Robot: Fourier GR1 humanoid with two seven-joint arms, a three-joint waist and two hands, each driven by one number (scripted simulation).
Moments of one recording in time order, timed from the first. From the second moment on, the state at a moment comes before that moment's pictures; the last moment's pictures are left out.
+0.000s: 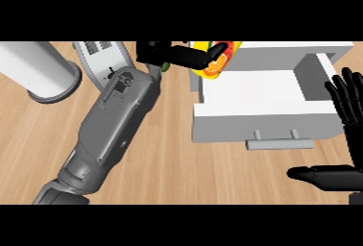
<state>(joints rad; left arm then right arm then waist) -1.05 0.00 -0.05 -0.88 0.21 0.19 -0.31 -0.07 -0.18 -0.18 -1.93 -0.05 0.21 -0.01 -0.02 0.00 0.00</state>
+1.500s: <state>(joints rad) -1.25 0.00 -0.59 -0.44 0.56 0.42 -0.28 -0.12 -0.18 -0.18 -1.87 -0.06 0.24 -0.05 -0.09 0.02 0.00</state>
